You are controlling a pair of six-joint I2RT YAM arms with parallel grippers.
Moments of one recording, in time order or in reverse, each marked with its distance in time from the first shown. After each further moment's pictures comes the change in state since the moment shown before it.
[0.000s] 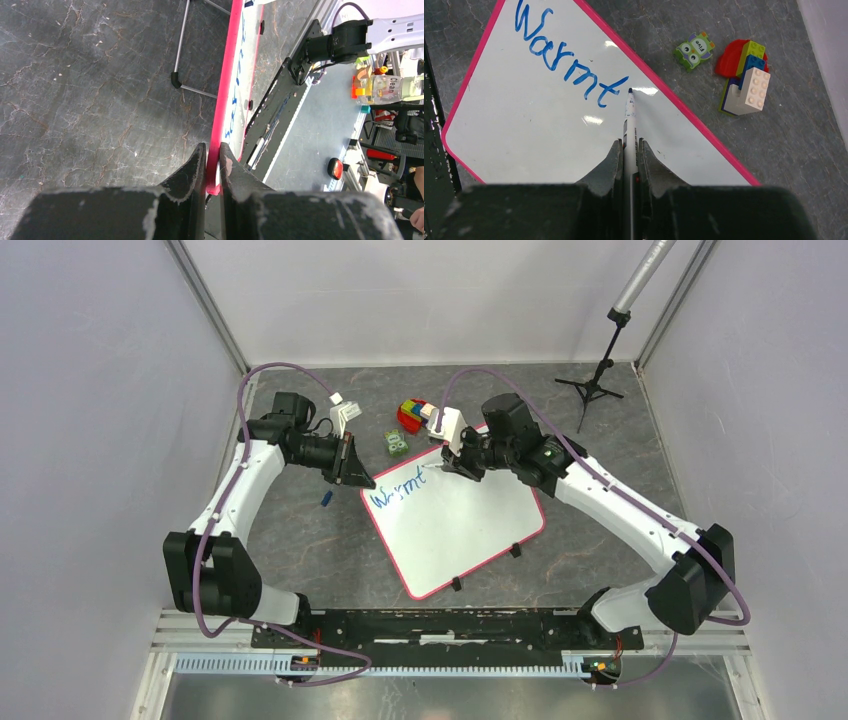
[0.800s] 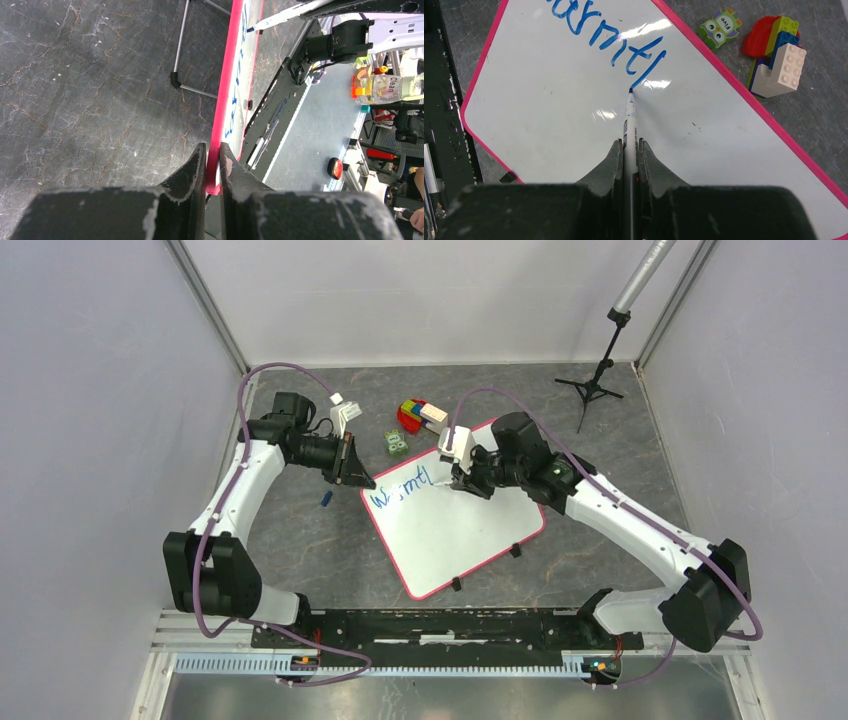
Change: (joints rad) left arm 0.000 0.000 0.000 0.000 0.000 0.000; right arm 0.000 -0.101 -0.161 0.027 -0.025 0.019
